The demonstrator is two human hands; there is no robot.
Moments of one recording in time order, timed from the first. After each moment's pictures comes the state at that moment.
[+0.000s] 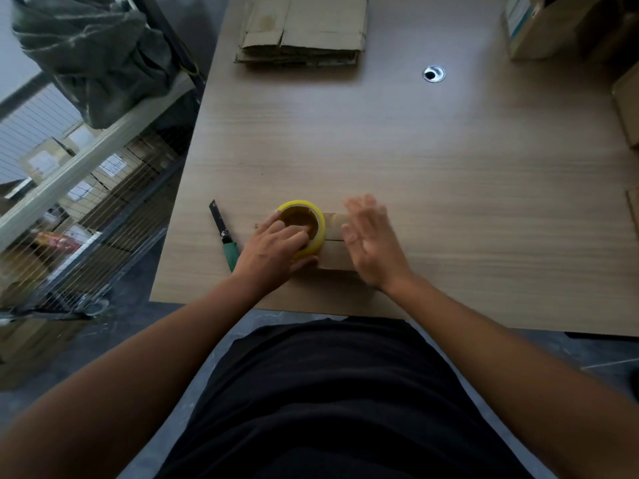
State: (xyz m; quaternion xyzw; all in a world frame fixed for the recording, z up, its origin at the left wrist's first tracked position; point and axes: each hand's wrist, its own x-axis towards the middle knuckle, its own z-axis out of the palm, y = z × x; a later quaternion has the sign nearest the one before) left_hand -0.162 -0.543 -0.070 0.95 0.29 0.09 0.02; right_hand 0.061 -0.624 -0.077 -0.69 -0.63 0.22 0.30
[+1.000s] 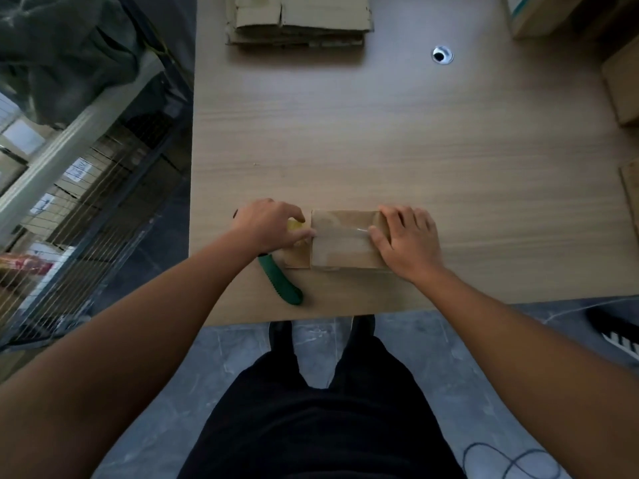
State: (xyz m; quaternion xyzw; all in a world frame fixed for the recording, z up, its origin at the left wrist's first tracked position) left_hand -0.208 -0.412 -0.049 0.92 0.35 -0.13 0.15; right_hand 0.026 -0.592 -0.072 -0.82 -0.56 0.13 0.02
